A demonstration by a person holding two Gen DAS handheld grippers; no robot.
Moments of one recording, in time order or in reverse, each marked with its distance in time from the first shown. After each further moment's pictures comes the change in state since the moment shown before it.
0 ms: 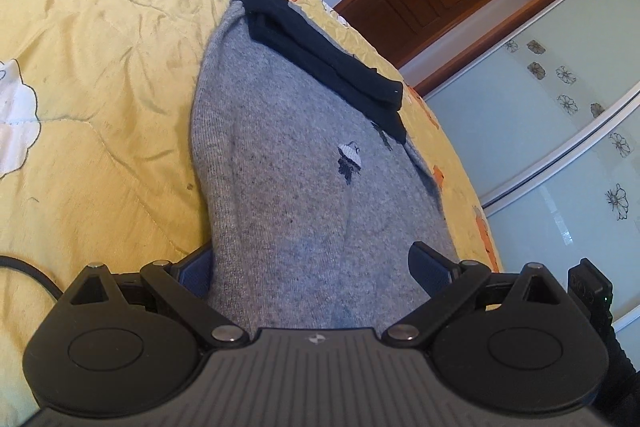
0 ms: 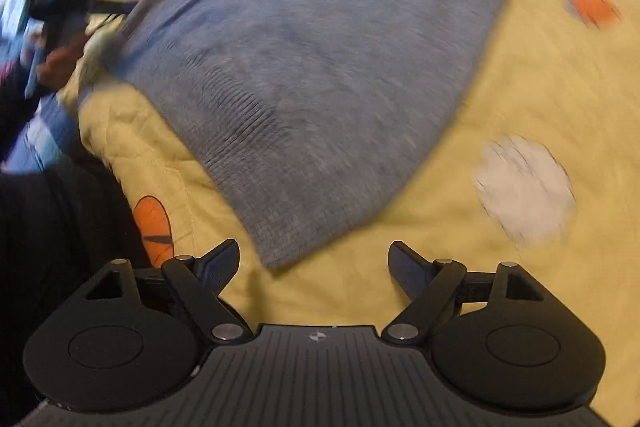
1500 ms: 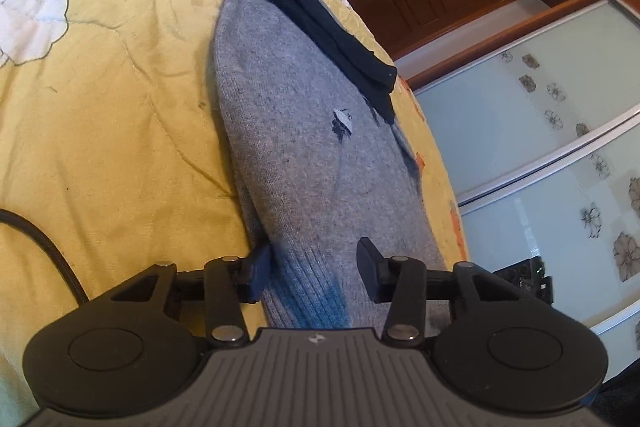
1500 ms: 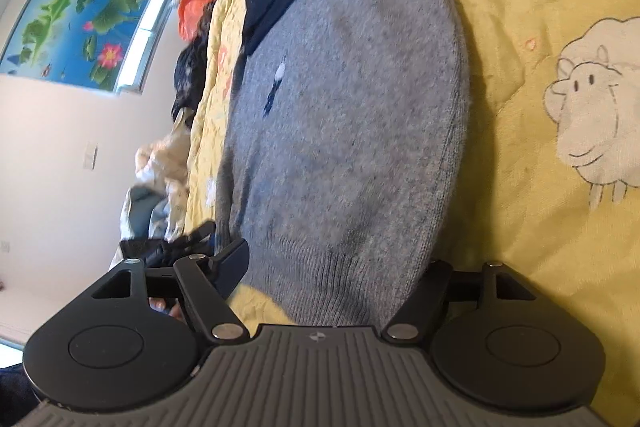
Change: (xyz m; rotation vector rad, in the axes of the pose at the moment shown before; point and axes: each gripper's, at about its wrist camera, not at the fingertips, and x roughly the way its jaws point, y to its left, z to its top) left arm -0.001 0.009 -0.028 -0.109 0.047 -0.060; right arm 0.055 -0.068 0.001 0.622 -0.343 0.567
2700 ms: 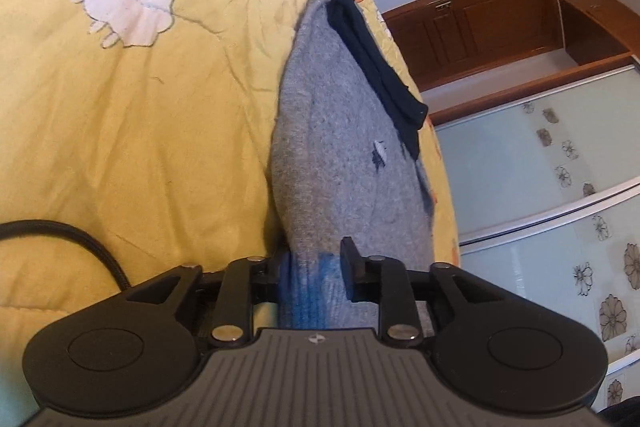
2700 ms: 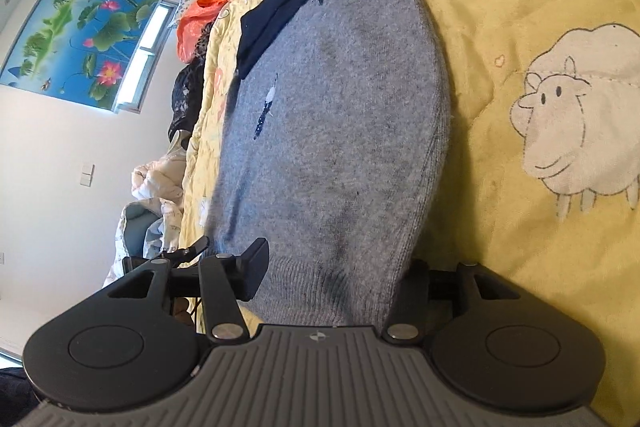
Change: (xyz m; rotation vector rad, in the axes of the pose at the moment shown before) left arm -0.026 0.038 -0.002 -0.191 -0.053 -0.014; right arm -0.009 -0.013 -0.002 -0.004 -0.058 0.000
